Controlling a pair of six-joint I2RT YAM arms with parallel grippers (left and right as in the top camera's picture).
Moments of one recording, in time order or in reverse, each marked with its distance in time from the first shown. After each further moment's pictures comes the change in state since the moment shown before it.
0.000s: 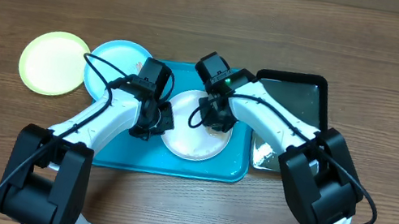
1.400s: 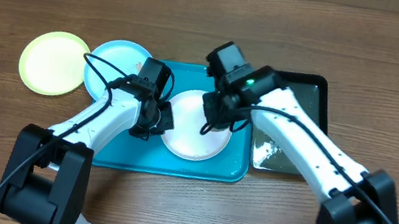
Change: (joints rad) left arm 0.000 0.000 0.000 0.000 0.000 0.000; right arm 0.013 -0.256 -0.009 -0.115 -0.059 -0.041
